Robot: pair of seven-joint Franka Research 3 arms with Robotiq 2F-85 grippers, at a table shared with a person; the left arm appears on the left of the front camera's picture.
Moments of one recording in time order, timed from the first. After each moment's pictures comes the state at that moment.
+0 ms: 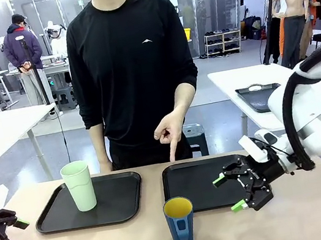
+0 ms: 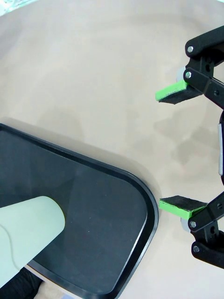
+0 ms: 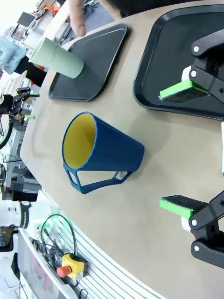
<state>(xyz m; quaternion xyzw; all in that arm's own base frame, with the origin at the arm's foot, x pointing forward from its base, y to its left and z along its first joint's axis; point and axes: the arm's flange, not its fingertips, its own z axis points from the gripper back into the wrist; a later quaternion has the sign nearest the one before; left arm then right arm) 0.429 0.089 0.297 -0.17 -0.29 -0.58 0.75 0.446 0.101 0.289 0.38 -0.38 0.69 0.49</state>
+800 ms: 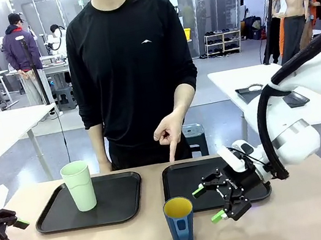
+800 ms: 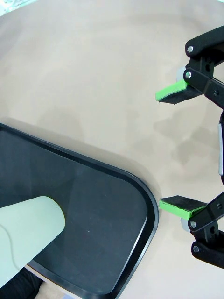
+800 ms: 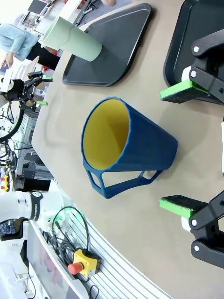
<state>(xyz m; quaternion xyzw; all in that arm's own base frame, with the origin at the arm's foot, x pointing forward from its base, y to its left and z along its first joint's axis) 0.429 0.089 0.297 -0.17 -0.29 -0.58 0.75 0.447 0.156 0.268 0.43 -0.37 0.68 0.46</state>
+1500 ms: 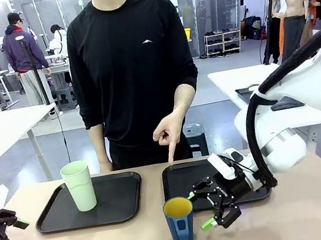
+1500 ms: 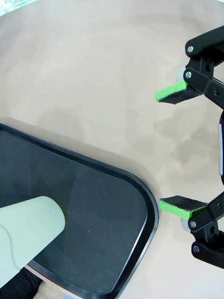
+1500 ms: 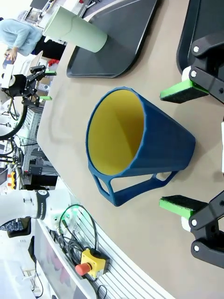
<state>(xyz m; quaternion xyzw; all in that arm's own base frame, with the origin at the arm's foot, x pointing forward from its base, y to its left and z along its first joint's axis) 0.429 0.089 0.297 -0.17 -0.29 -0.58 0.75 0.448 0.183 0.248 0.45 -0.36 0.68 0.45</state>
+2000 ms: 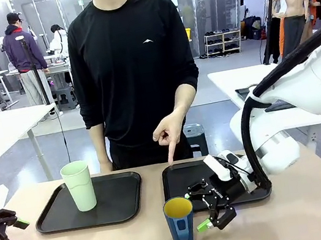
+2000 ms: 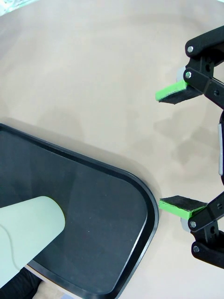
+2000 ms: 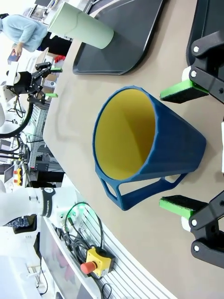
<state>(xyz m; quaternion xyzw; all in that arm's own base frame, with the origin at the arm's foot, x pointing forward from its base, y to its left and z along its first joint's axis) 0.429 0.089 0.297 -0.17 -0.29 -0.58 0.75 0.450 0.194 0.242 0.47 -0.36 0.67 0.44</state>
